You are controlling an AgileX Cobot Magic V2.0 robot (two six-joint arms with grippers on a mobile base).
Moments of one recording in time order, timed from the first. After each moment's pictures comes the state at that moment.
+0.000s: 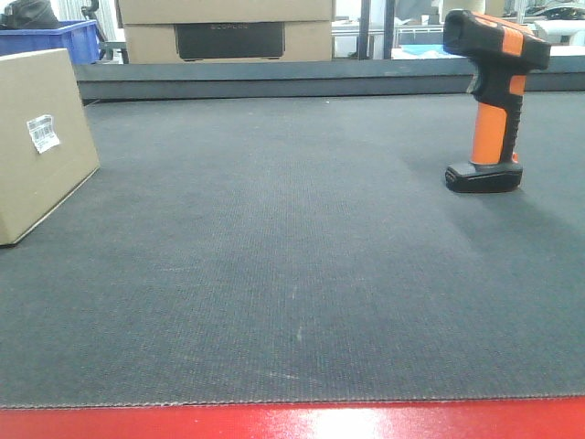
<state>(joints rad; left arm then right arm) 0.10 0.74 -0.78 0.09 0.76 -0.13 -0.10 0.00 0.00 0.04 0.04 -0.03</state>
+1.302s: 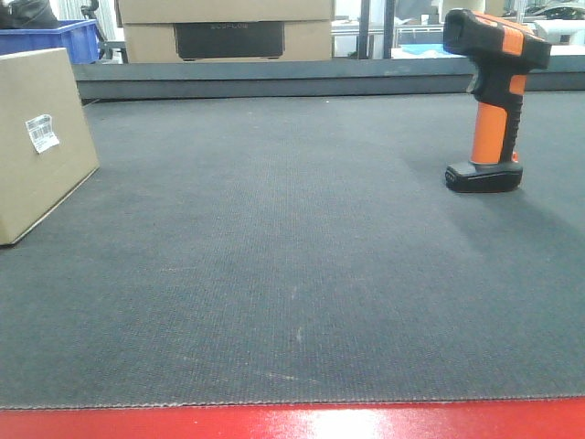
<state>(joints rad) 0.00 1.61 -1.53 0.07 0.97 -0.16 -0.10 0.00 0.00 0.04 0.04 -0.03</state>
